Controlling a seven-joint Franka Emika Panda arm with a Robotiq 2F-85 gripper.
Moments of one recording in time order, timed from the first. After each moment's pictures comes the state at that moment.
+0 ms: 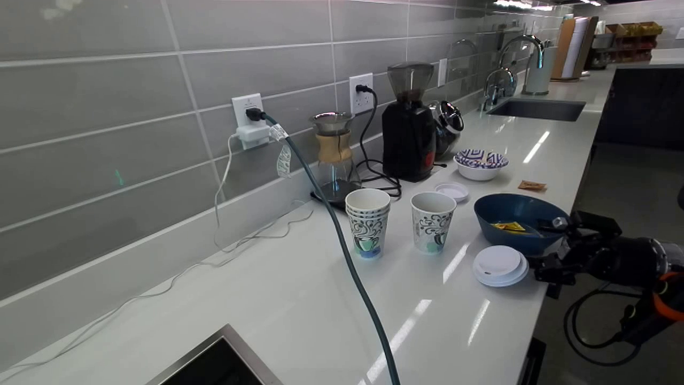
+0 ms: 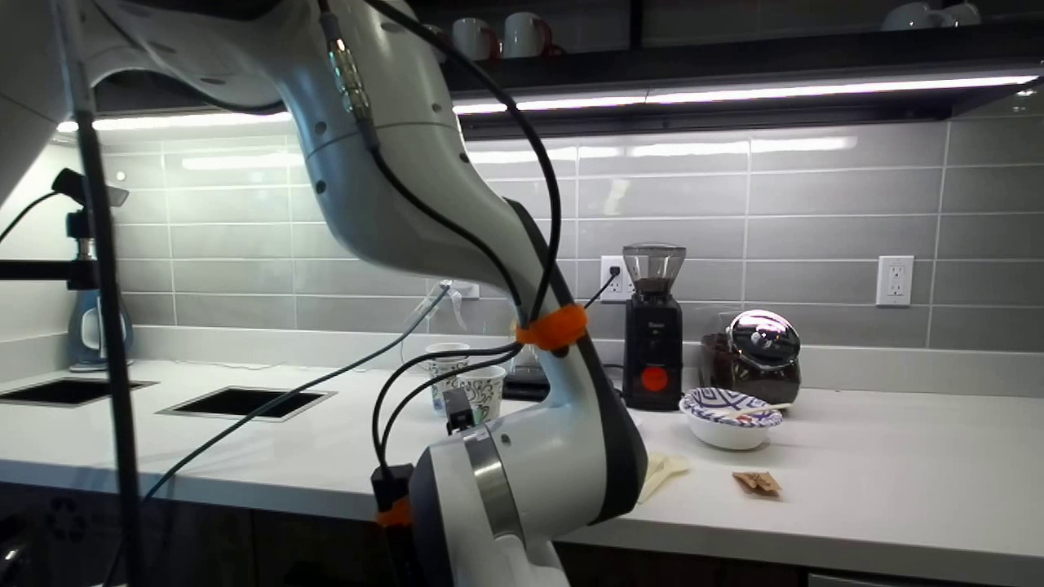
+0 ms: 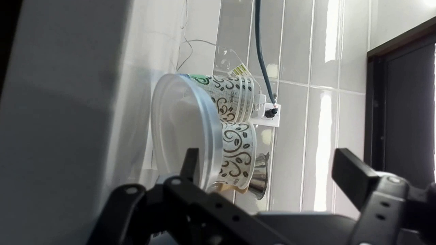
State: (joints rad) arm -0.14 0.55 -0.17 -2.33 1.56 1.38 -1.48
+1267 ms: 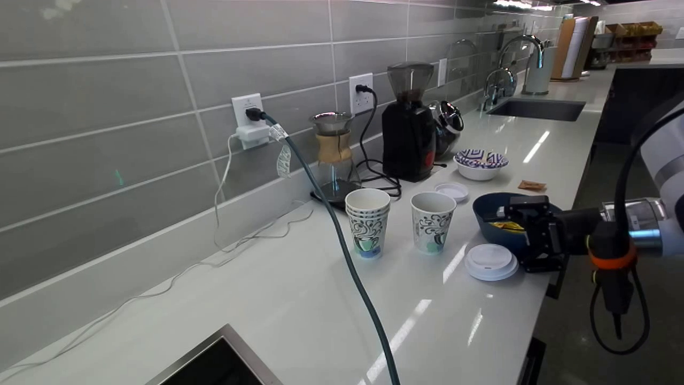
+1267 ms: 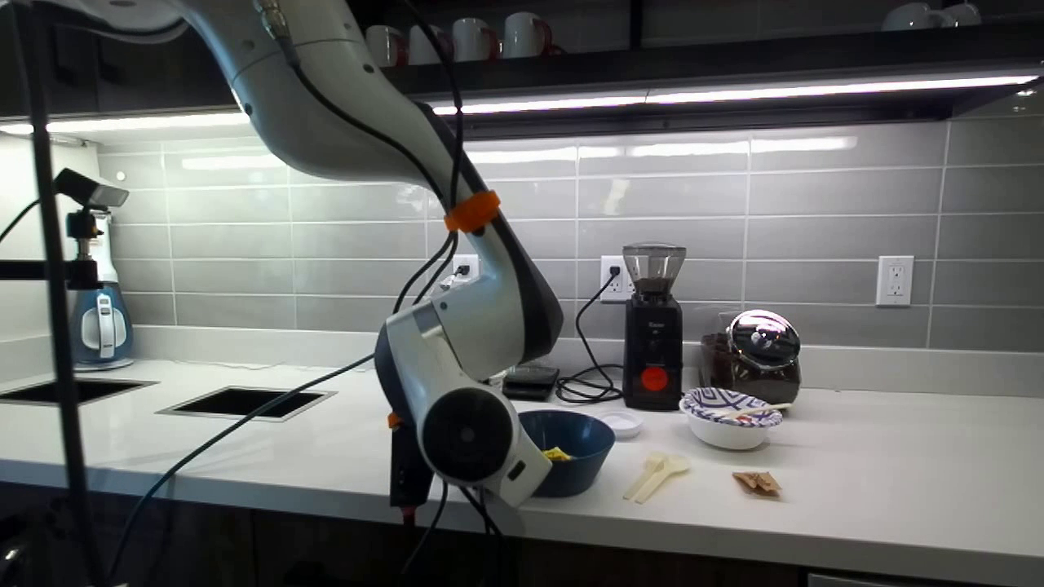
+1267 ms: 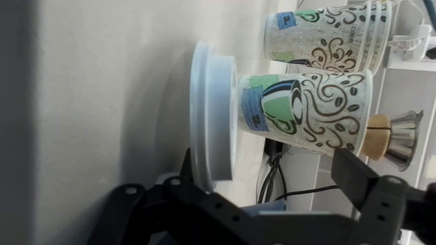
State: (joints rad) arm 0.06 0.27 -0.08 -2.44 1.83 2.12 -1.15
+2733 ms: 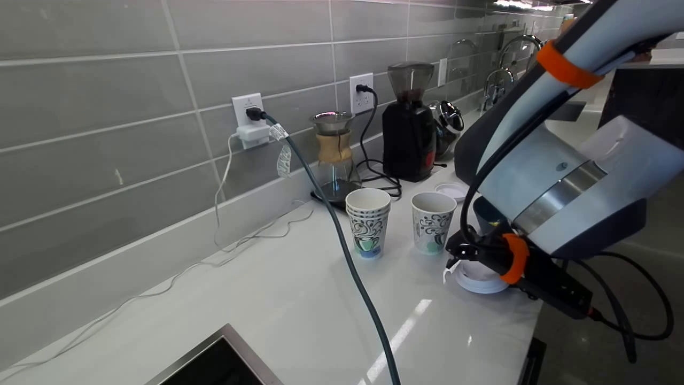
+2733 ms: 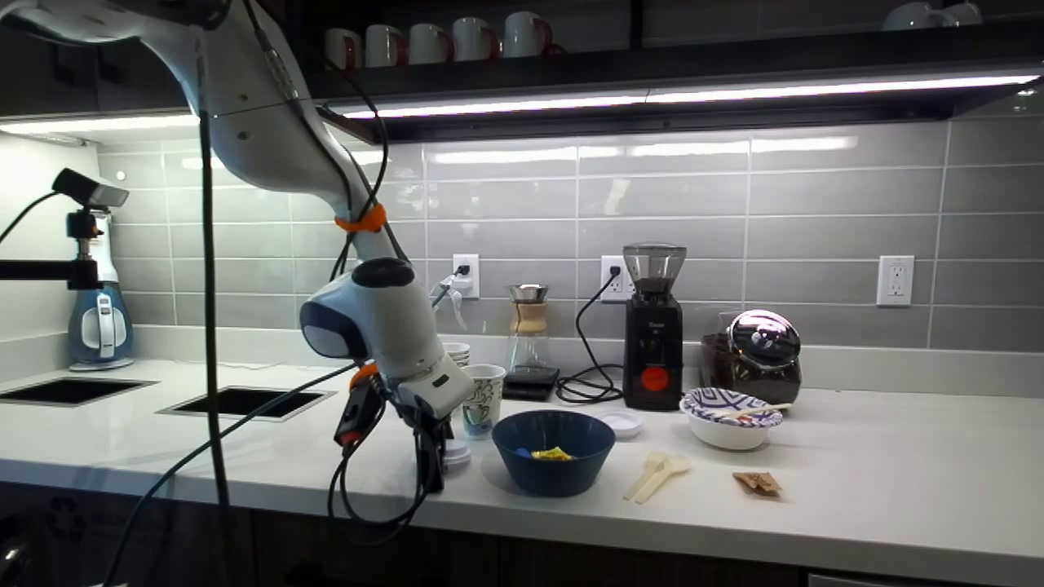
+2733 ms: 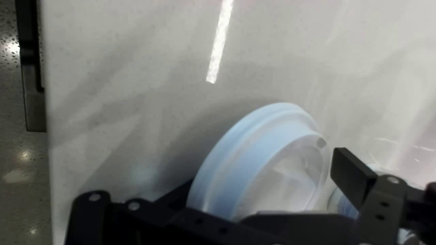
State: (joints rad) arm 0.33 0.27 0.18 -2.42 1.42 3.11 -0.42
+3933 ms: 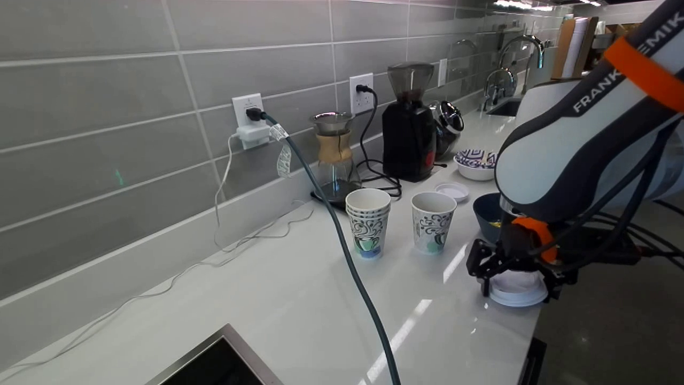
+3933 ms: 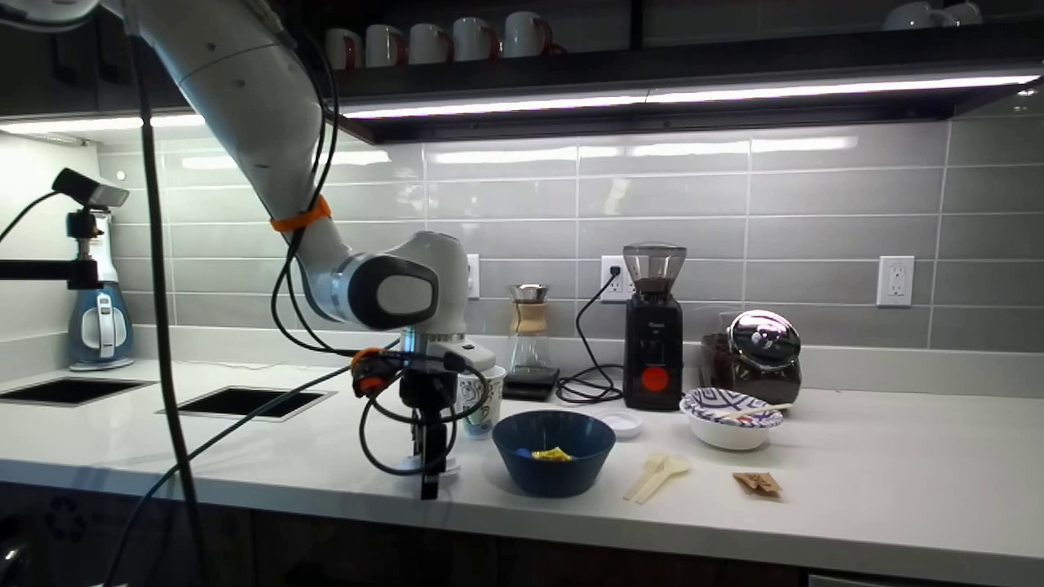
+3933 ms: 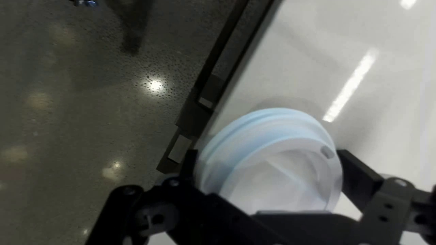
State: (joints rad) arm 0.75 0.17 -0.41 -2.43 0.11 2.51 0.45
